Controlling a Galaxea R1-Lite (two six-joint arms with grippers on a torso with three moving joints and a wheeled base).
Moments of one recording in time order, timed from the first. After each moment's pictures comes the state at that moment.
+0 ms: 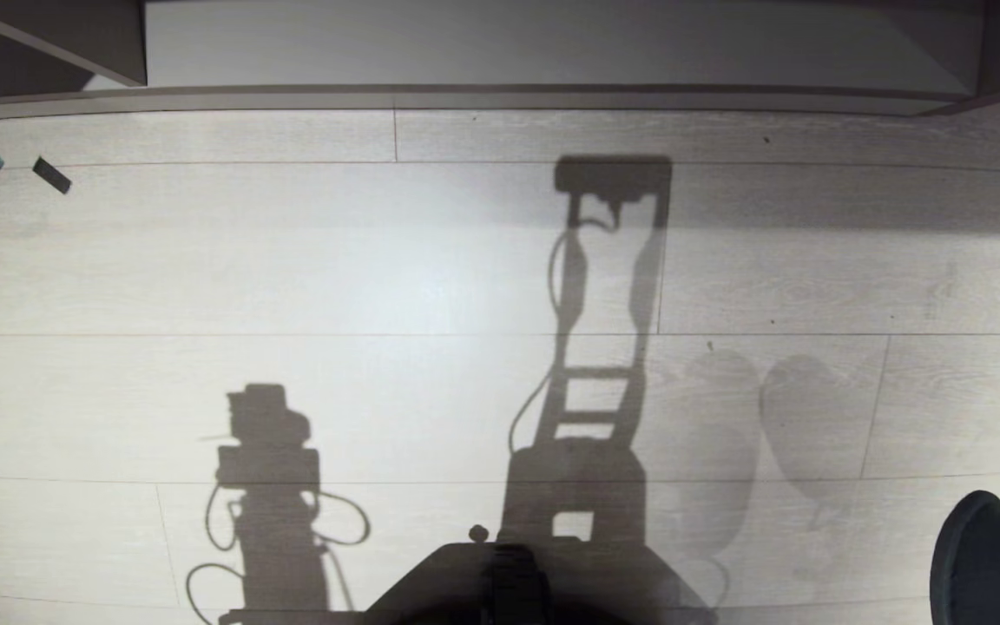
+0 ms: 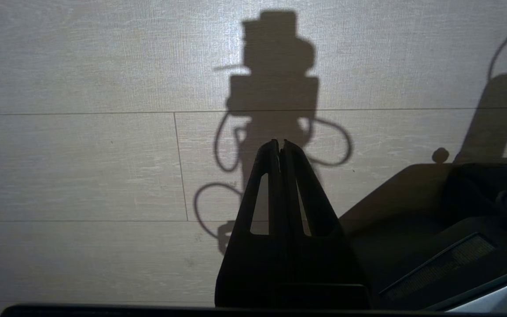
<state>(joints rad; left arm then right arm) 0.00 0.00 0.00 0.00 0.00 0.00 -0.01 0.00 0.00 0.00 0.00 -0.03</state>
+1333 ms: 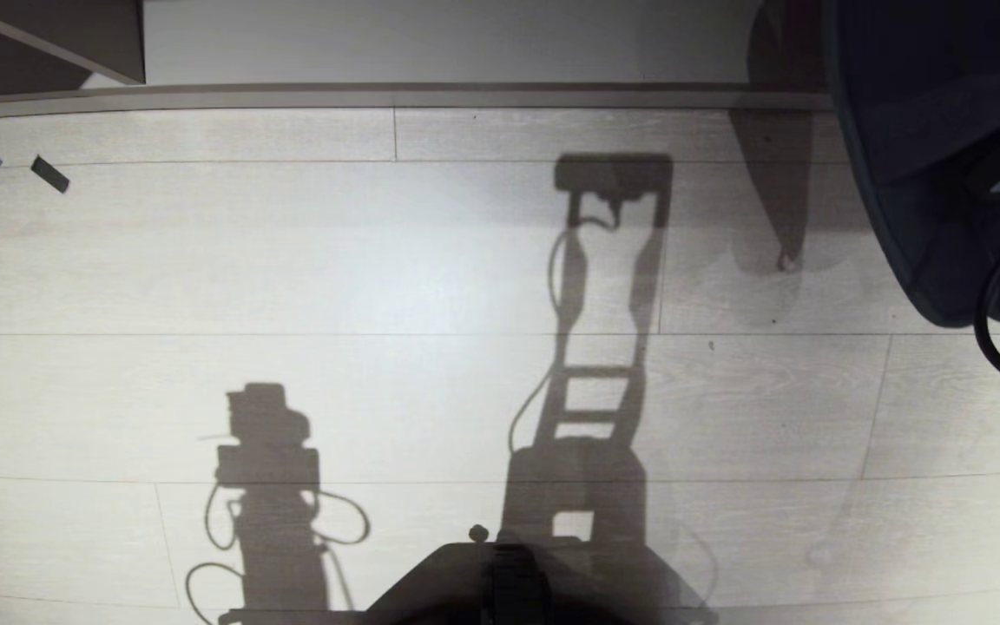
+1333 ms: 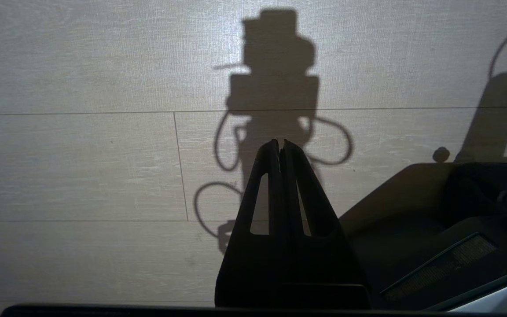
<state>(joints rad) 0.00 0.00 0.00 0.00 0.00 0.00 0.03 1.37 -0.86 -1.01 0.11 0.04</state>
